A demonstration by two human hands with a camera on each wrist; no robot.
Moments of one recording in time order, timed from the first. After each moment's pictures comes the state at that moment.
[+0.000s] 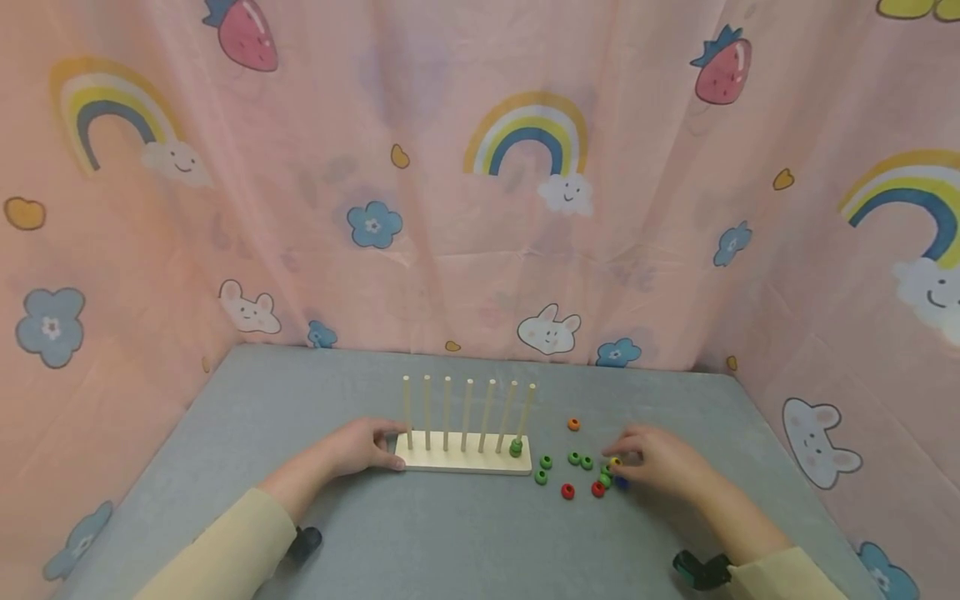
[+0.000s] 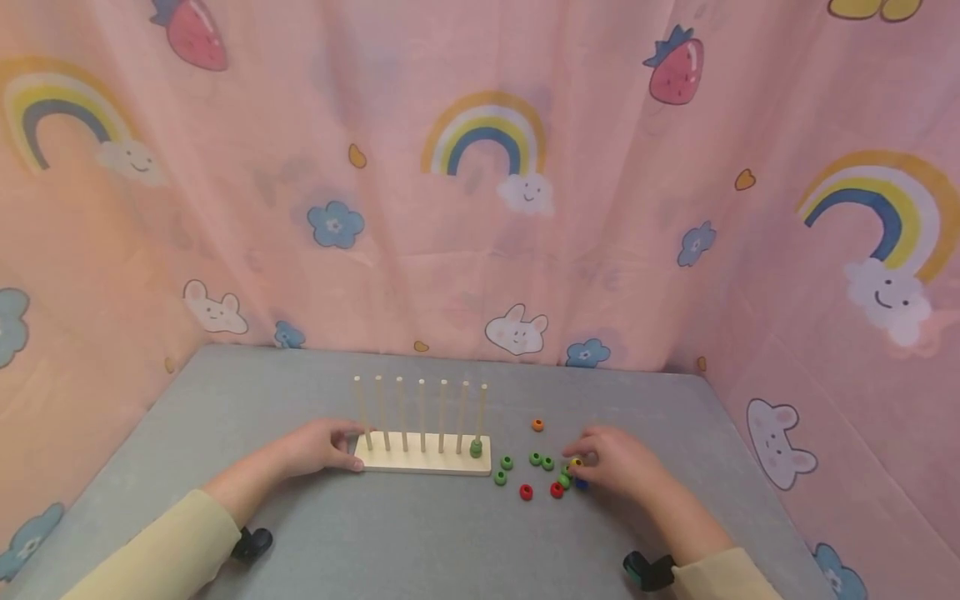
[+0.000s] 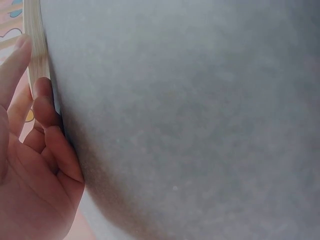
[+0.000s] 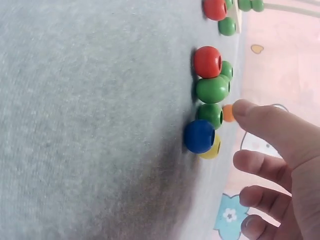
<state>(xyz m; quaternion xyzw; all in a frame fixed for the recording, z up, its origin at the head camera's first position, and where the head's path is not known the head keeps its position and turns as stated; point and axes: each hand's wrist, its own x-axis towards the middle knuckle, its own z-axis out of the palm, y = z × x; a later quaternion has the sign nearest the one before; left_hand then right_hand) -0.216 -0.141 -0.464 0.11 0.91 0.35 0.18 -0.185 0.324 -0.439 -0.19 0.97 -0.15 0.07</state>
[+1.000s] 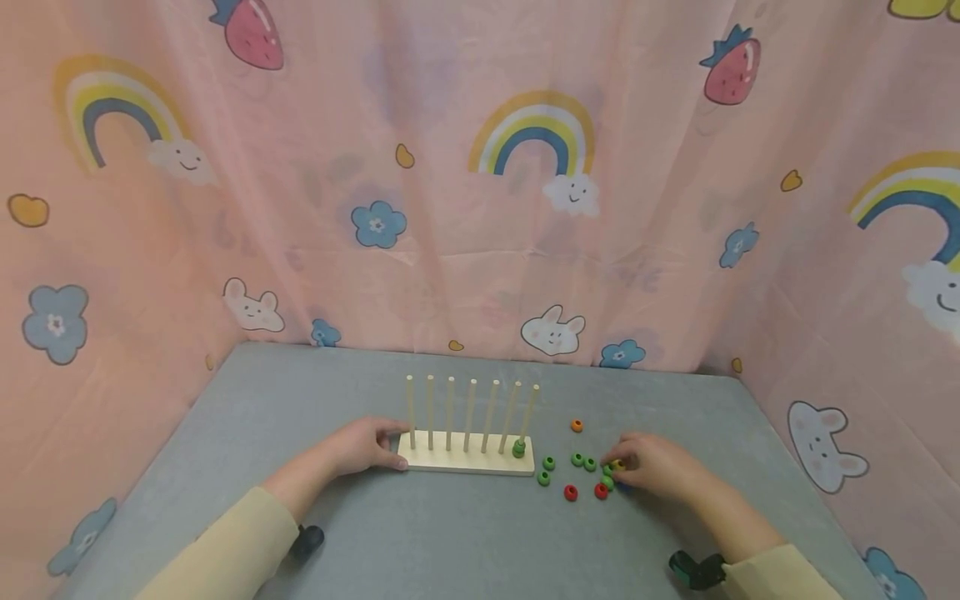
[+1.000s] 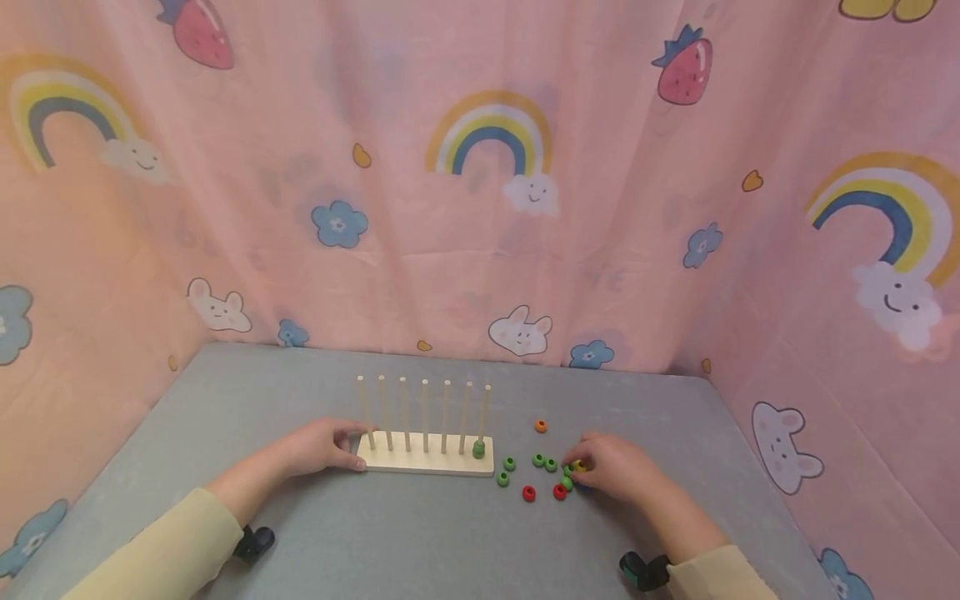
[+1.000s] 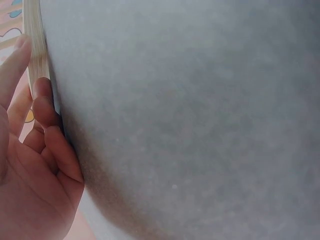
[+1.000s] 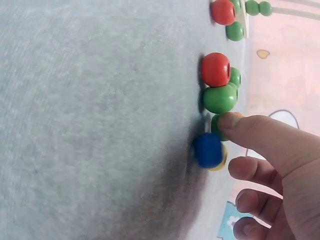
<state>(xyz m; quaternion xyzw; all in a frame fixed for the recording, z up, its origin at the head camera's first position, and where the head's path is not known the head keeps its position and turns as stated) -0.218 -0.141 -0.464 0.11 0.91 0.34 0.18 -0.191 0.317 -0.448 -0.16 0.97 -0.14 0.14</state>
